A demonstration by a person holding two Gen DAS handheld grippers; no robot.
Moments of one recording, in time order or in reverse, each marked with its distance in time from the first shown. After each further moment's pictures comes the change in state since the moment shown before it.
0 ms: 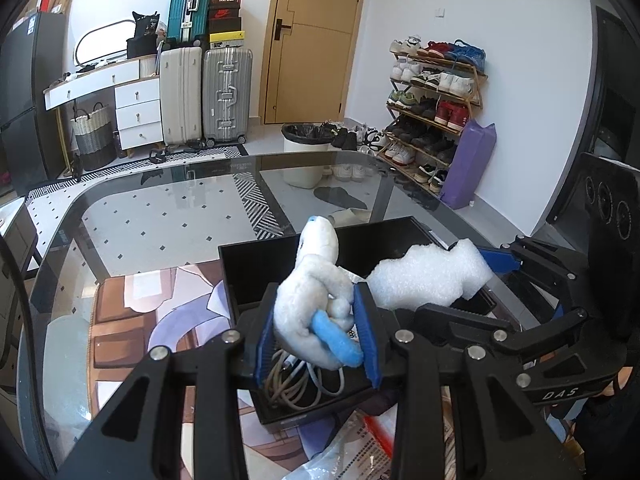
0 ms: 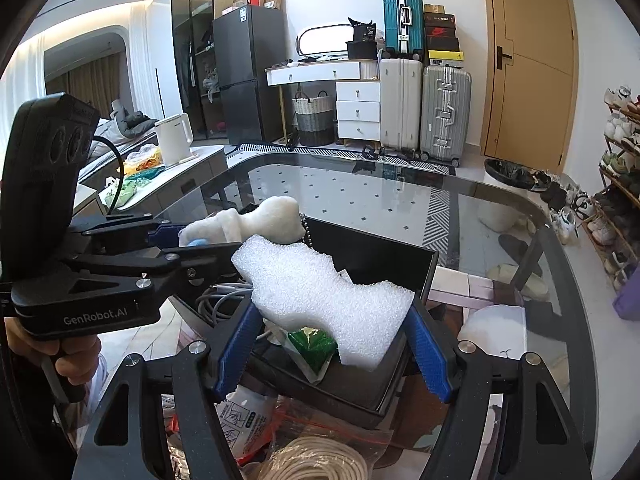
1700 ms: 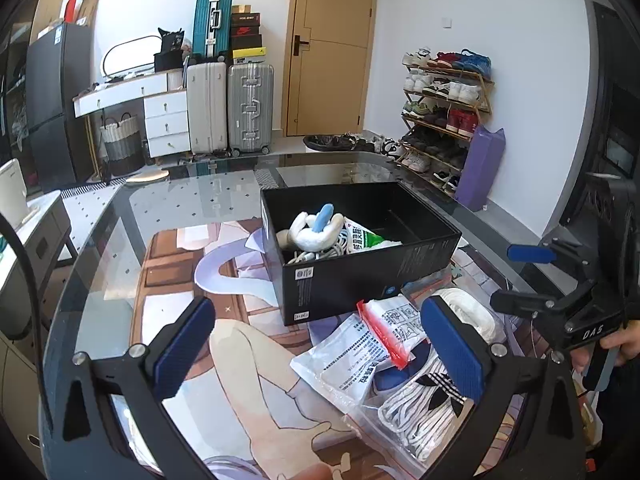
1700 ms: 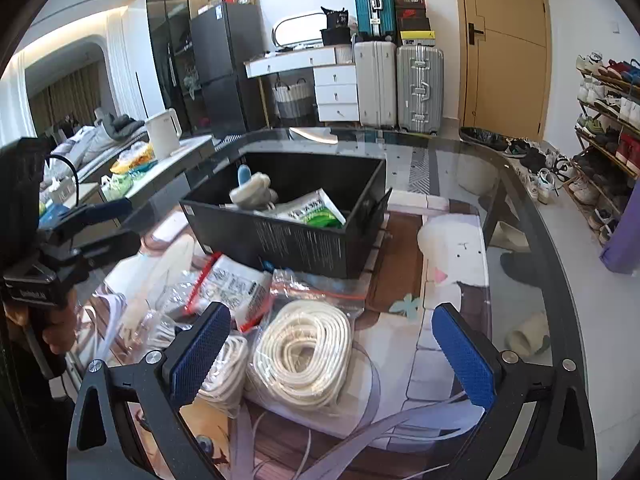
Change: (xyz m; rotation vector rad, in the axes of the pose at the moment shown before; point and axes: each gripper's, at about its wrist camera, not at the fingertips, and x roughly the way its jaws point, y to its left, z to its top) left arm -0.078 -0.014 -0.067 -0.011 -0.059 0.082; right arm -0.069 -0.006 -0.075 0.082 0.081 -0.044
